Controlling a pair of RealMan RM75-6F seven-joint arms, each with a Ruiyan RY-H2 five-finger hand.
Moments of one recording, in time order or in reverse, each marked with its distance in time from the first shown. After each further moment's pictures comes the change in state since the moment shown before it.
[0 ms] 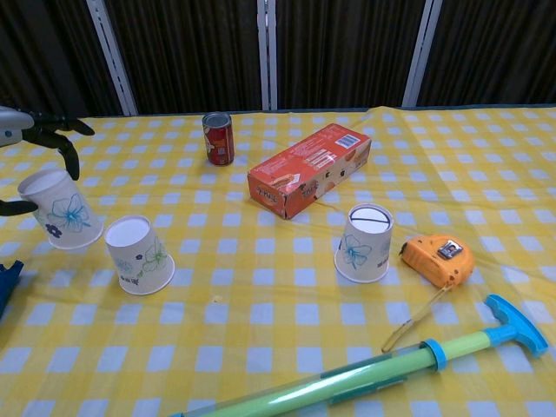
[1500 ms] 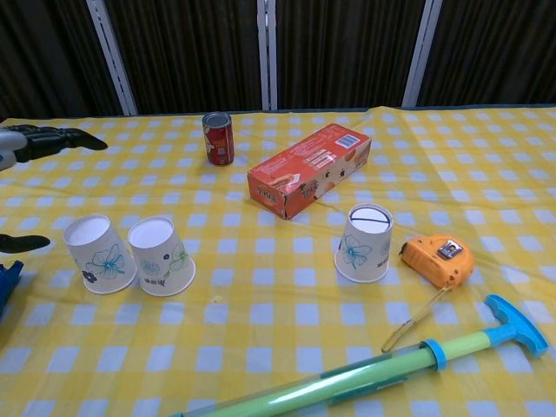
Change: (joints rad) left arm 0.132 -0.100 0.048 -0.060 0.132 0.216 0.003; right arm -0.008 0.016 -0.003 -0.012 -0.009 0.012 0.017
